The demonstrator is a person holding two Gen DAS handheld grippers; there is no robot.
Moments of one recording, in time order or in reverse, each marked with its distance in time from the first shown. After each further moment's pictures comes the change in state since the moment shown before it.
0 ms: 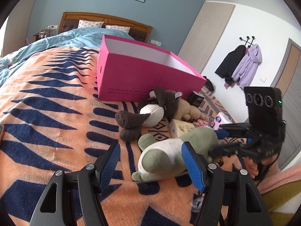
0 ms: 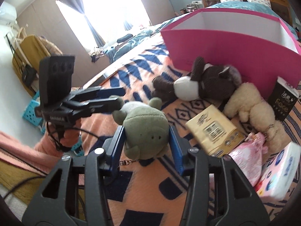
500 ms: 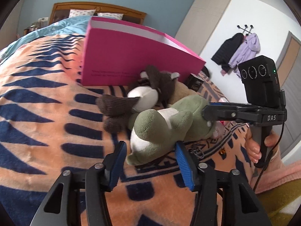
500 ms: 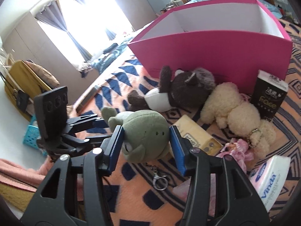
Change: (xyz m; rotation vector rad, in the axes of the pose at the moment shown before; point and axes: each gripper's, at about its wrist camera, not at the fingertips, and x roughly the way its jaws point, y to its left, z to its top) left arm 0.043 -0.007 -0.005 0.025 0.114 -0.042; right arm -0.006 -0.032 0.012 0.147 -0.029 -0.052
